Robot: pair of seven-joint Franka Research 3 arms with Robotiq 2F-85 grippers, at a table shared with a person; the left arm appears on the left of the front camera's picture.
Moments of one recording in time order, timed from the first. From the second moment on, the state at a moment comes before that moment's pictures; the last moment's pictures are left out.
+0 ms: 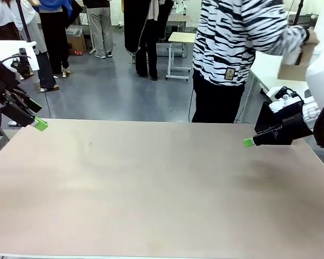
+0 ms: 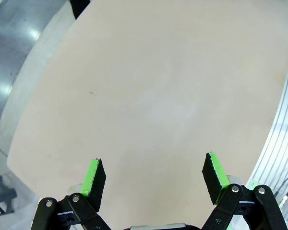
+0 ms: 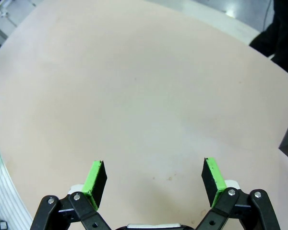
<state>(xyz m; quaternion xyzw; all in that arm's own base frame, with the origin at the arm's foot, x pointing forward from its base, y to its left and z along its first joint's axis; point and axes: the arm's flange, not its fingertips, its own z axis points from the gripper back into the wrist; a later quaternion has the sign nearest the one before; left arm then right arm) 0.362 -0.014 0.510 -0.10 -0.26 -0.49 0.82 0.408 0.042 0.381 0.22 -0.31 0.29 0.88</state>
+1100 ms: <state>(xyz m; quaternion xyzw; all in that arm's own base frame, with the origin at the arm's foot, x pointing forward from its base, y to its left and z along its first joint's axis) 0.362 -0.014 0.510 -0.10 -0.26 -0.49 0.82 0.408 0.042 0.381 0.22 -0.31 0.29 0.88</state>
